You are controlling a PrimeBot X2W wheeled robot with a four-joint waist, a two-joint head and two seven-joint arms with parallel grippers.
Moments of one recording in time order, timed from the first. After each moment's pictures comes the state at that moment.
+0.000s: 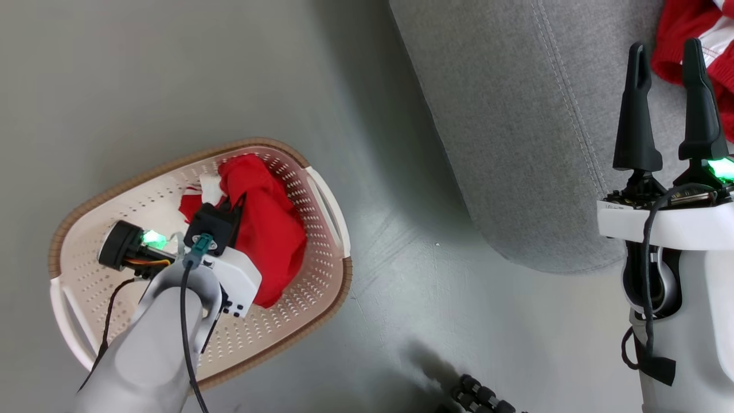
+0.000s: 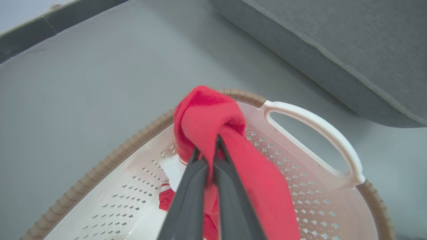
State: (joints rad) left arm -0.65 0.23 -0.51 0.82 -0.13 0.07 -0.24; right arm -0.44 -0.04 -0.06 0.09 0.29 0.13 -0.25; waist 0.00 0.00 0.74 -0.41
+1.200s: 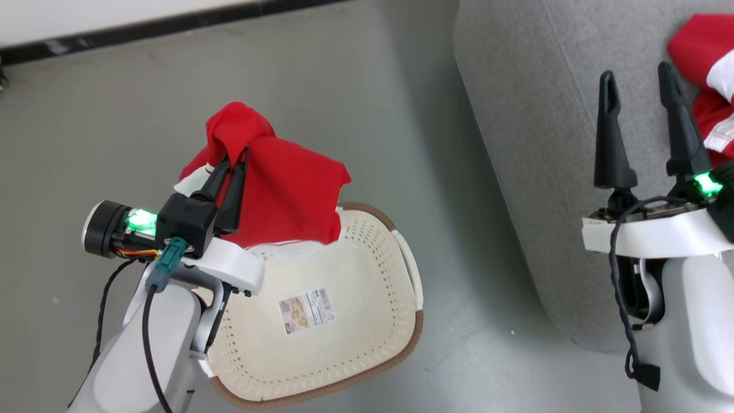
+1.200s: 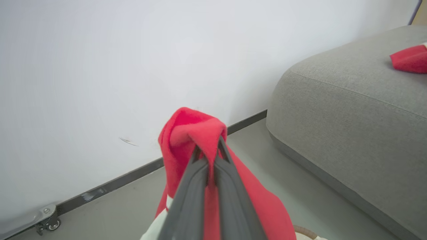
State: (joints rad) left arm -0.53 0.25 -0.41 0.39 -0.17 0.12 -0.25; right arm -0.42 -0.04 -0.07 0.16 0.11 0.13 -0.25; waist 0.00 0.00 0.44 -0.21
